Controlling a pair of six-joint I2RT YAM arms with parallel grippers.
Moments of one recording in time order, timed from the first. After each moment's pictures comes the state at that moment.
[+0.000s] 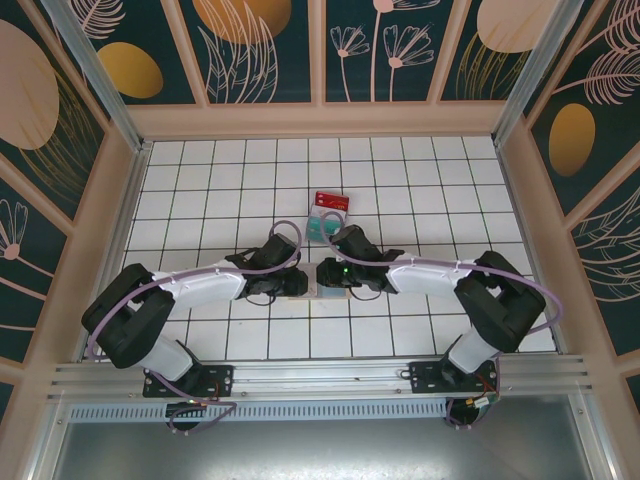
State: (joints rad) left arm -0.77 1.52 0.72 -0.25 0.13 -0.71; right arm 0.84 1.58 0.77 -0.07 -0.21 0.76
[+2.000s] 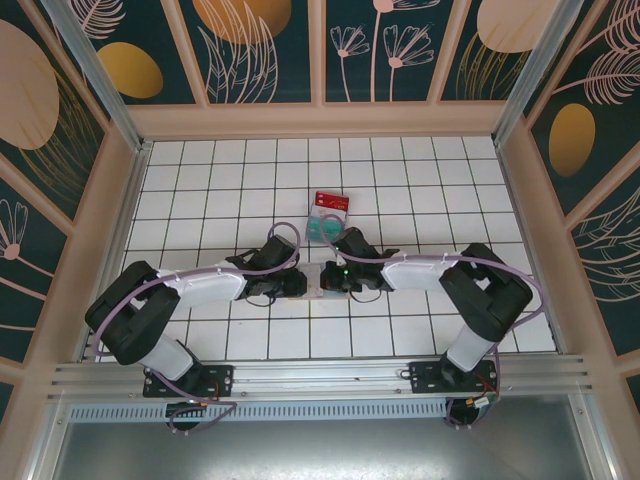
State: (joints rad) left arm -0.76 1.55 0.69 -0.19 0.15 -0.73; right arm 0.81 1.66 0.76 -0.07 -0.29 0.81
